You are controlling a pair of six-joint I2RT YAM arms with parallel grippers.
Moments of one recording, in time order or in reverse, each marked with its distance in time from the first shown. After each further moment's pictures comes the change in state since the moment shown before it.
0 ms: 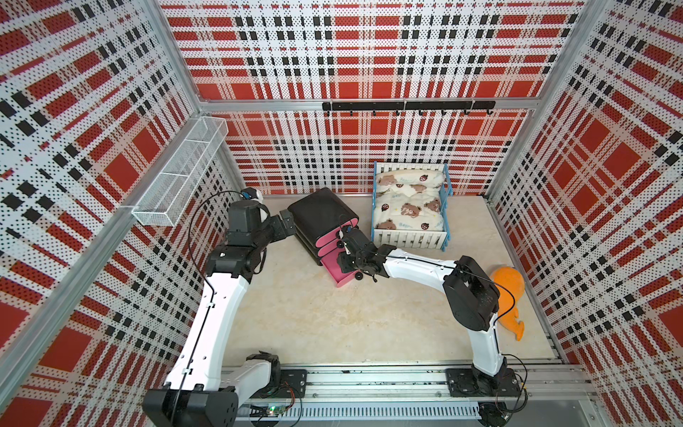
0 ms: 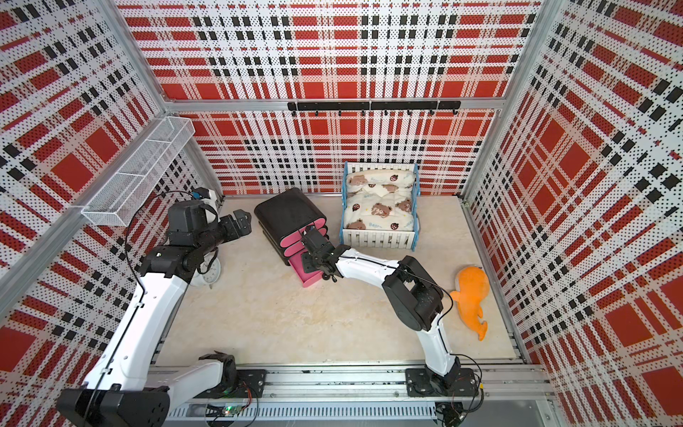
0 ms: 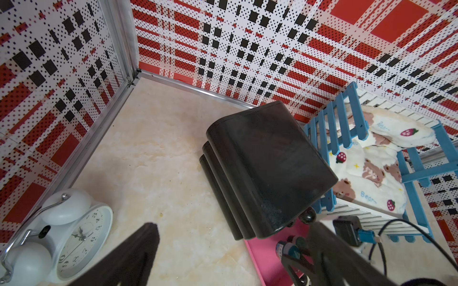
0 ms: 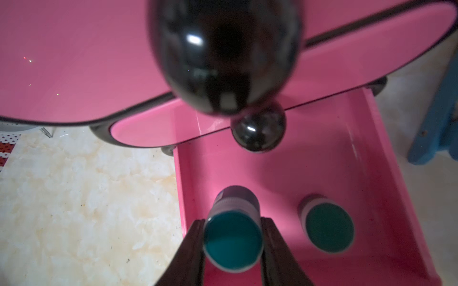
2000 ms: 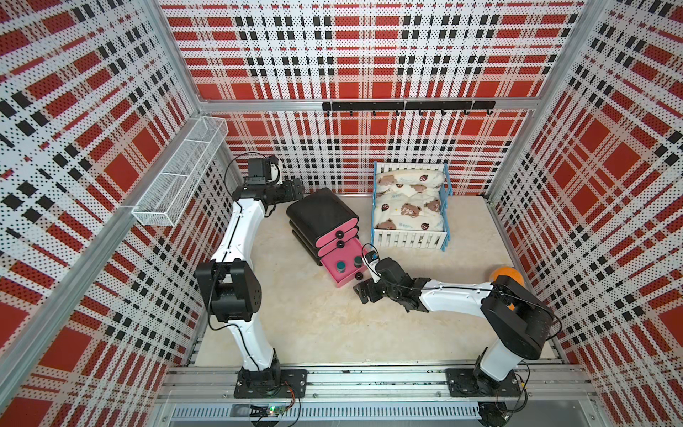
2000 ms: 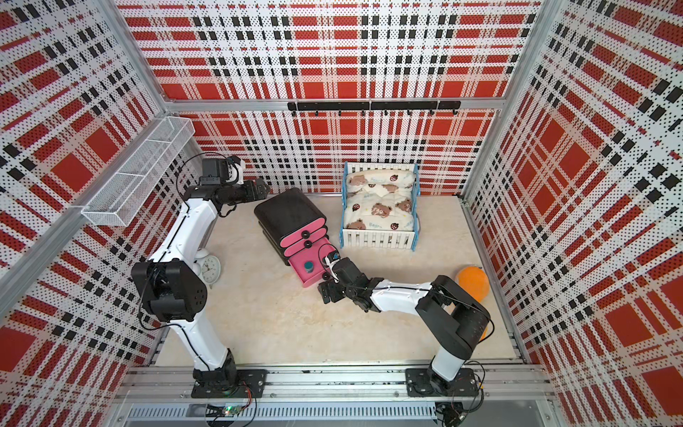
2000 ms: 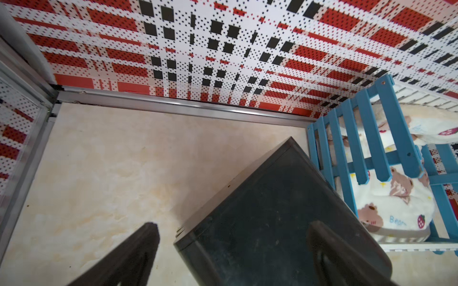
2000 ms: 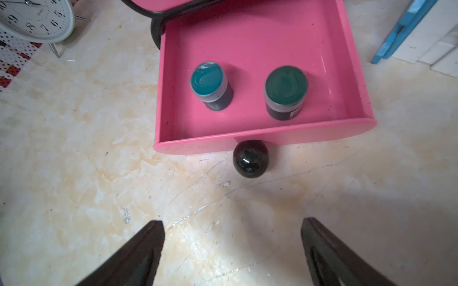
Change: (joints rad) left arm 0.090 0.765 0.618 -0.024 0.264 0.189; right arm 0.000 -0.354 -0.681 0.394 -0.048 -0.127
